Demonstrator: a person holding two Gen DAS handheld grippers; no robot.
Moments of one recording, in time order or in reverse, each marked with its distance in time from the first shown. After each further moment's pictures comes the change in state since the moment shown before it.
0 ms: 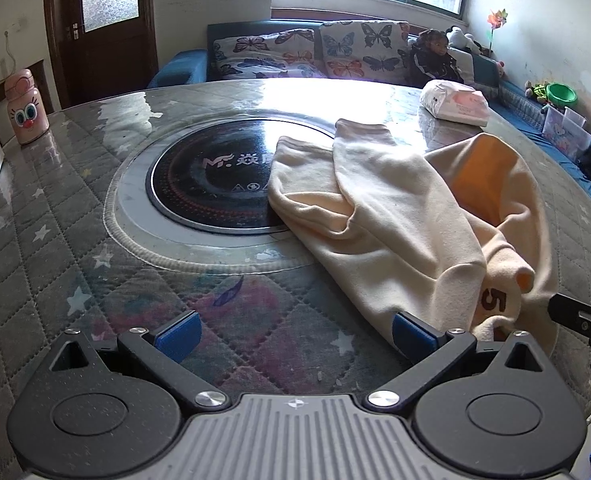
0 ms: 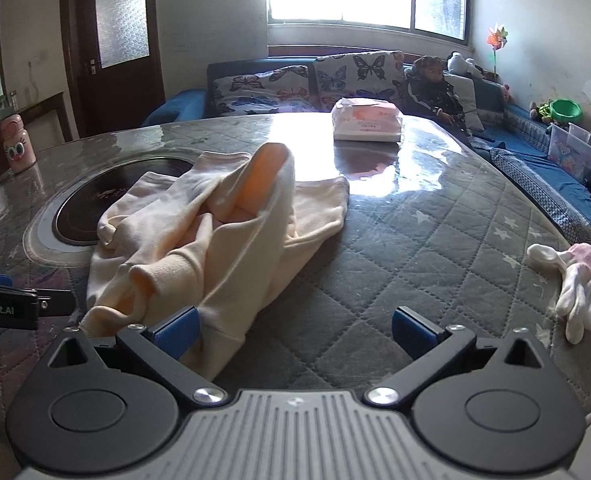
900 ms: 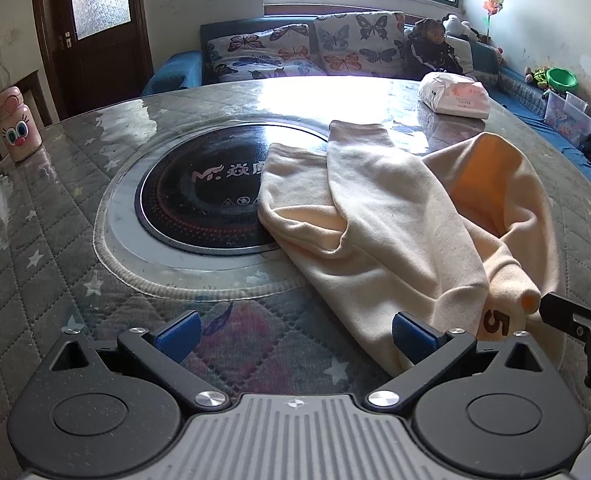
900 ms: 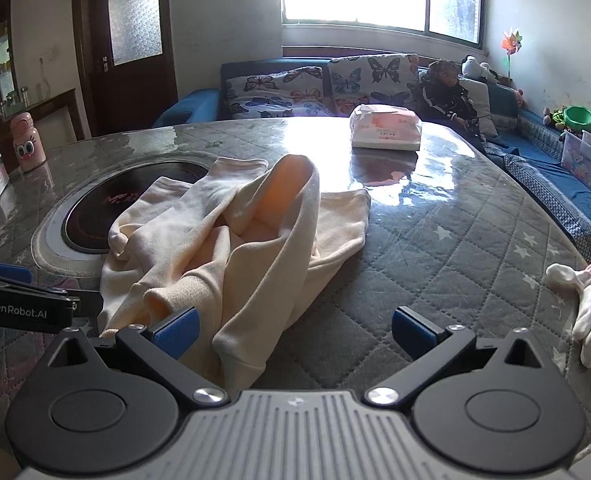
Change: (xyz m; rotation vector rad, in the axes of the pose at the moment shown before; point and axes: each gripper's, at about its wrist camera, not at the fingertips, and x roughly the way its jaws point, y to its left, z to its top) left arm 0.013 -0.013 0.017 0.043 0.022 0.026; right arm 0.010 0.008 0.012 -0.025 -0.006 0.031
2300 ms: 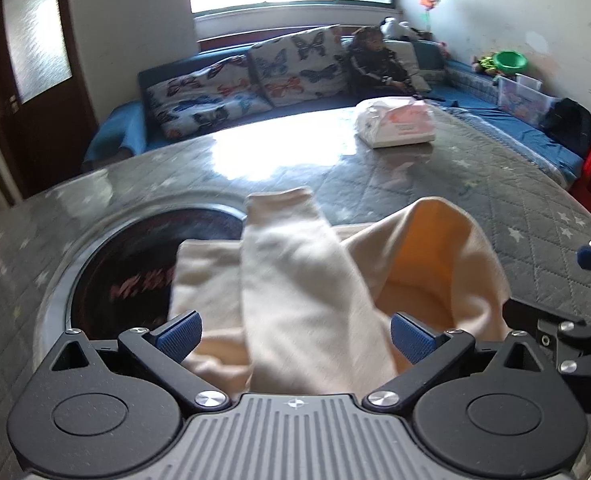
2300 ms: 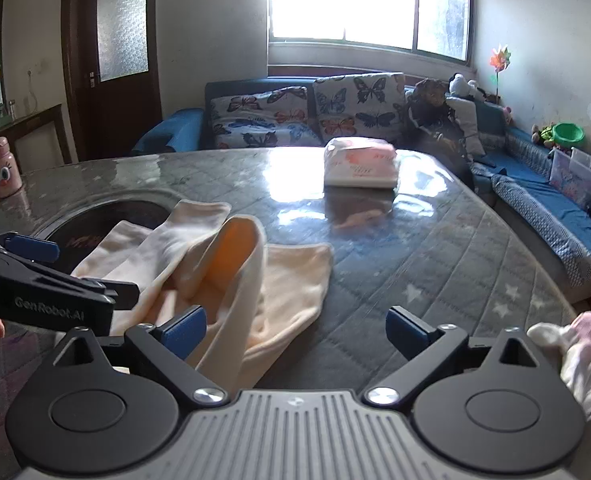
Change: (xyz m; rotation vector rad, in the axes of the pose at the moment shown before) left arm 0.032 -0.063 0.071 0.185 -0.082 -0.095; right arm 0.019 -0.037 0.044 -0.001 -0.064 -0.043
